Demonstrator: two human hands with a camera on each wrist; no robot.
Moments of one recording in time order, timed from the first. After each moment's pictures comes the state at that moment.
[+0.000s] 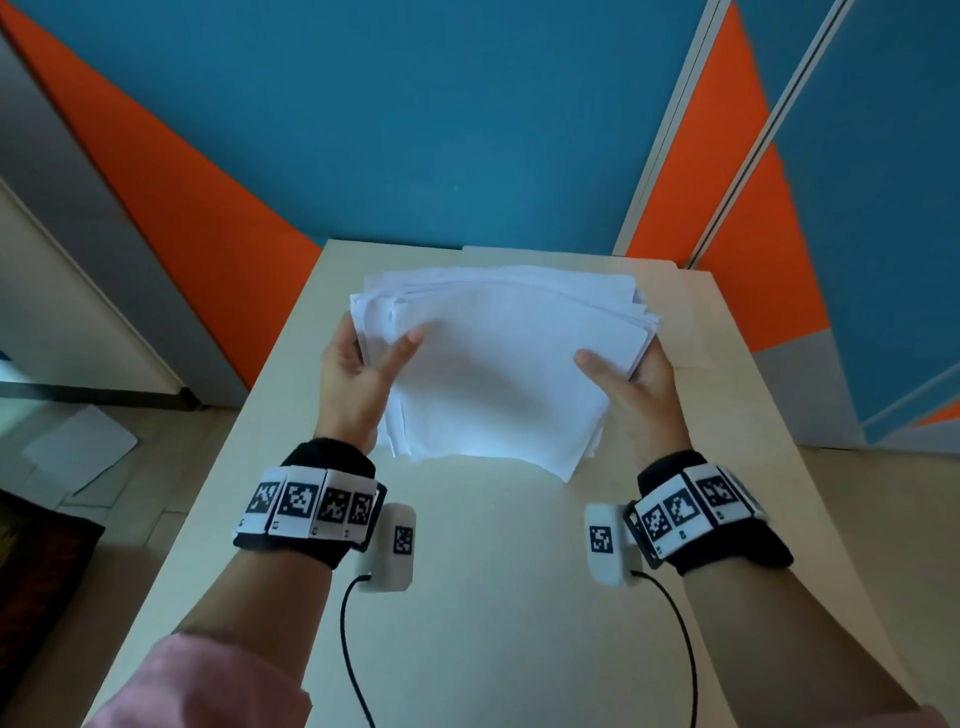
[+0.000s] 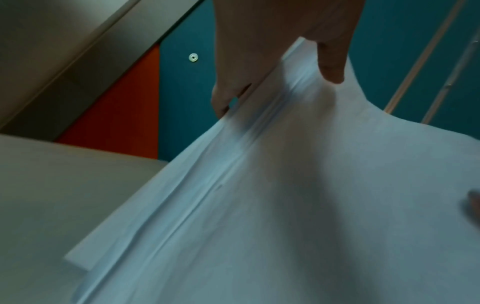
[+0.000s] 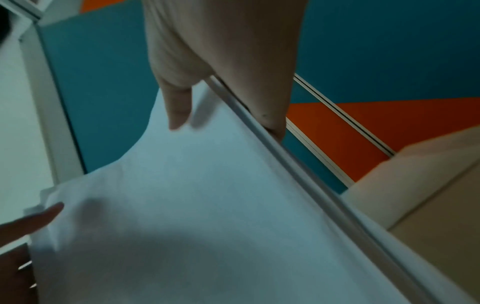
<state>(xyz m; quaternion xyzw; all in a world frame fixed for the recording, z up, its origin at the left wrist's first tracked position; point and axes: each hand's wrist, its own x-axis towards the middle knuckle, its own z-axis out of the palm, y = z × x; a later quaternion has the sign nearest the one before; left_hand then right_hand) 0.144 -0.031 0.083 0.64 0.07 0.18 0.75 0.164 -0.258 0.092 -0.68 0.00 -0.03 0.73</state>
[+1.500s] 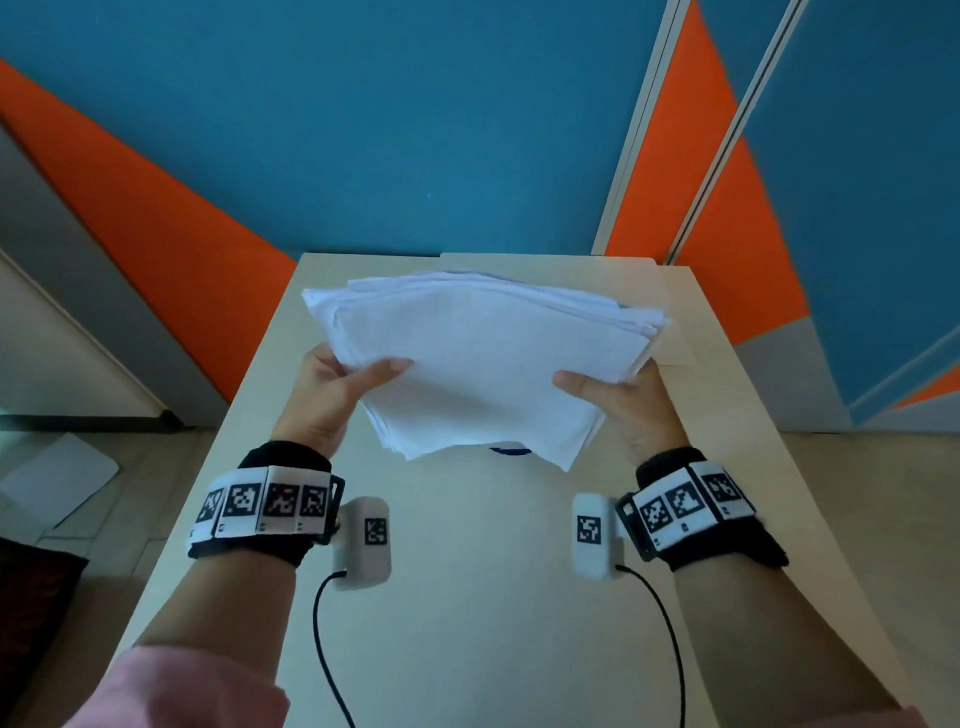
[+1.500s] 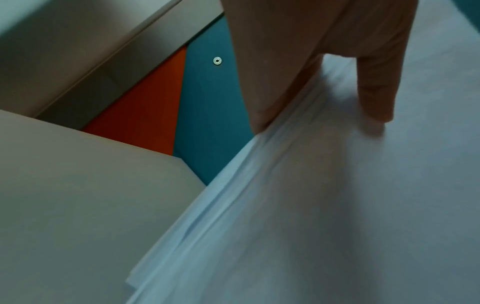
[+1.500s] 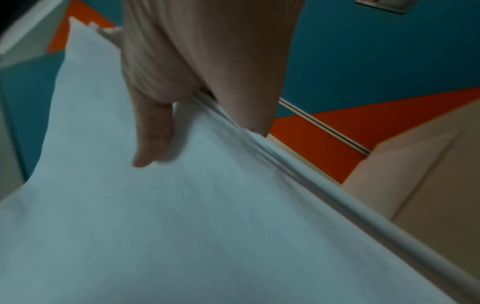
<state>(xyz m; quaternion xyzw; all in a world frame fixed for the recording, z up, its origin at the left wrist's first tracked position) 0.172 -0.008 0.059 0.64 0.01 0.07 0.76 0.180 -0.280 0.083 -0.71 -0.01 0.02 0.71</state>
